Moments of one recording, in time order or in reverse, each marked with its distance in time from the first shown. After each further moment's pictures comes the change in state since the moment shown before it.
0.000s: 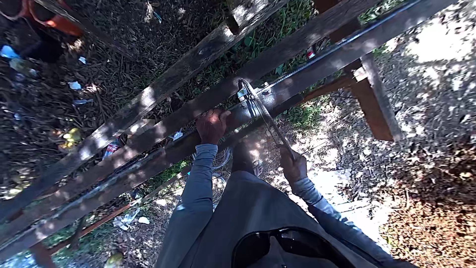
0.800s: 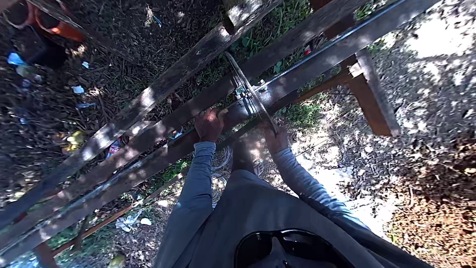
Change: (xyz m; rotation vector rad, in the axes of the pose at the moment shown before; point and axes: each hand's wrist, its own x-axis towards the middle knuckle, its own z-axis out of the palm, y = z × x) left_hand -0.002 -0.002 0.001 0.012 0.021 0.032; right_hand 0.061 -0.007 0.038 0.038 -0.020 -0.010
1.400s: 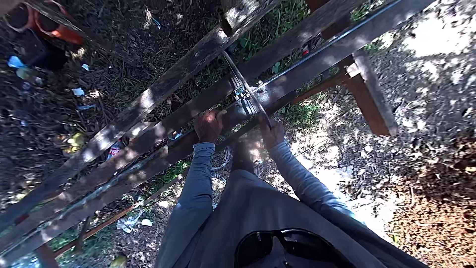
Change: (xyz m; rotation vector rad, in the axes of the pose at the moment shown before) left_hand 0.003 0.002 -0.001 0.018 -0.022 -0.008; right_hand 0.021 -0.015 0.005 -0.014 0.009 -0.008
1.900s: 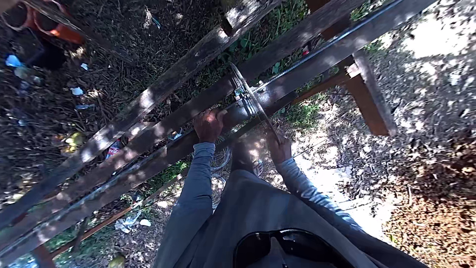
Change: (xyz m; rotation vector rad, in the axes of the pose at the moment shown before) left_hand -0.001 0.000 0.000 0.000 0.025 0.004; right_hand -0.049 0.038 -0.012 0.036 0.026 0.012
